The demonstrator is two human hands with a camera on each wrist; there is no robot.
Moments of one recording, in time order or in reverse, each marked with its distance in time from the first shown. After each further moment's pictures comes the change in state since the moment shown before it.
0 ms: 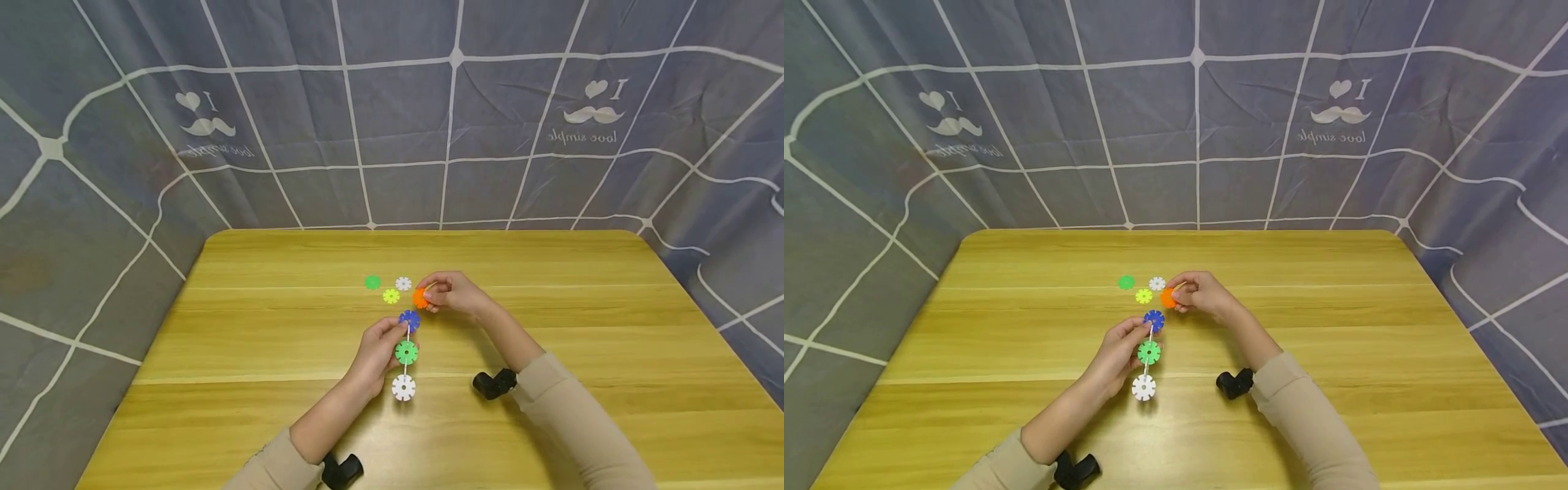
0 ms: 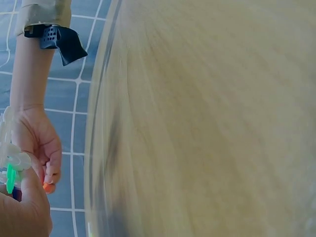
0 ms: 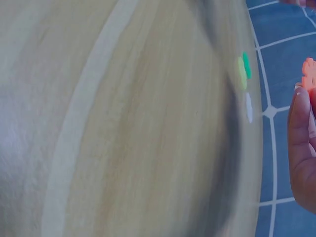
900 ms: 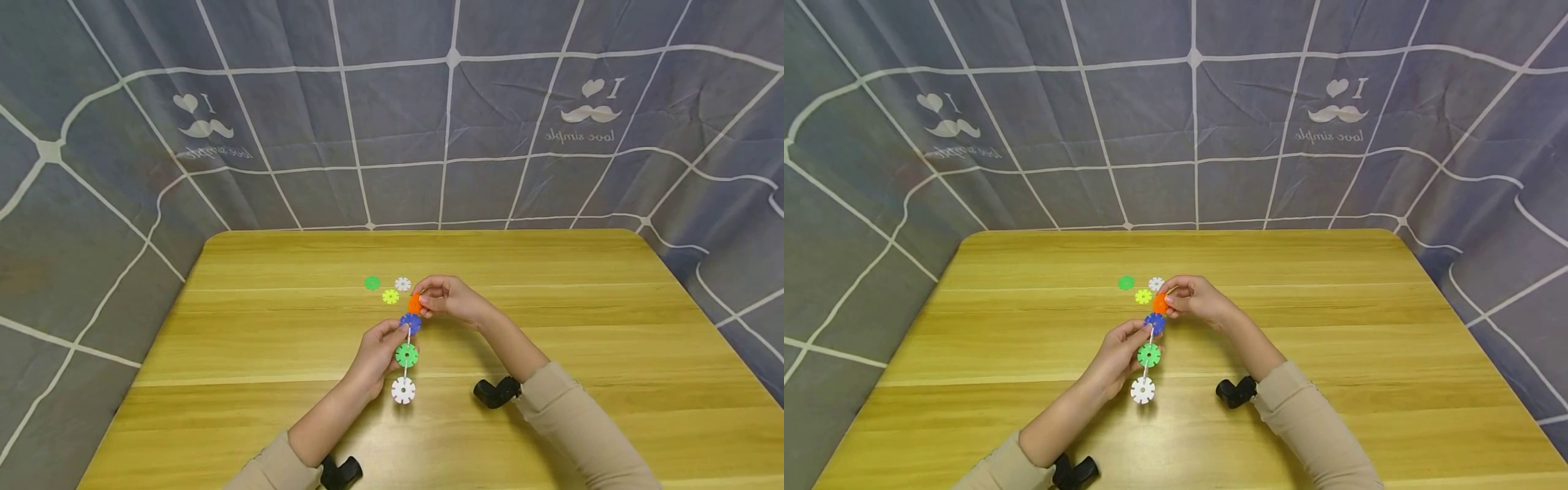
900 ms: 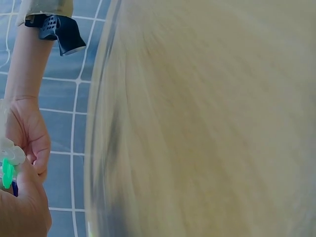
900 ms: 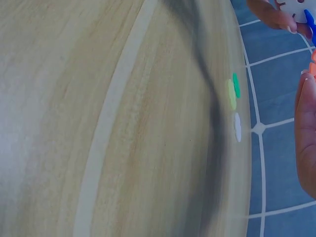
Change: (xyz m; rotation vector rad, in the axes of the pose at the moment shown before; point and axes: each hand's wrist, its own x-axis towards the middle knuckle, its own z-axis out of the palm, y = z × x) left_hand -0.002 0.000 0.000 0.006 -0.022 -0.011; right_hand -0.016 -0.005 0.010 0.061 -0.128 -0.116
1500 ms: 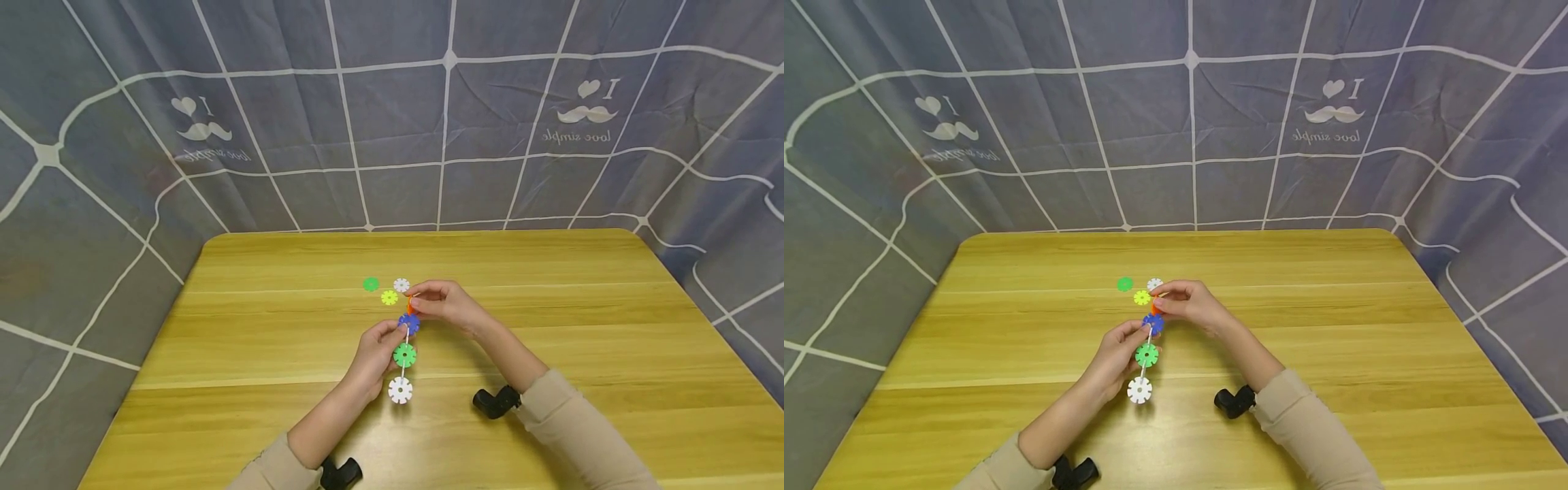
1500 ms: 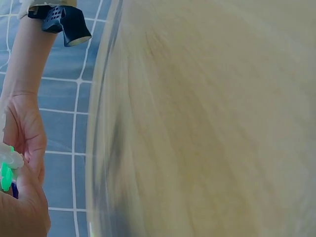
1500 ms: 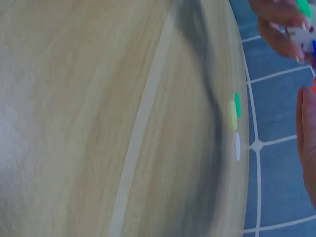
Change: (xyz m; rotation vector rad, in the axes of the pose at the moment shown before) left_hand -0.003 0.001 0.002 0.008 0.015 0.035; right_hand -0.006 0.002 0.013 0.042 0.078 -0.041
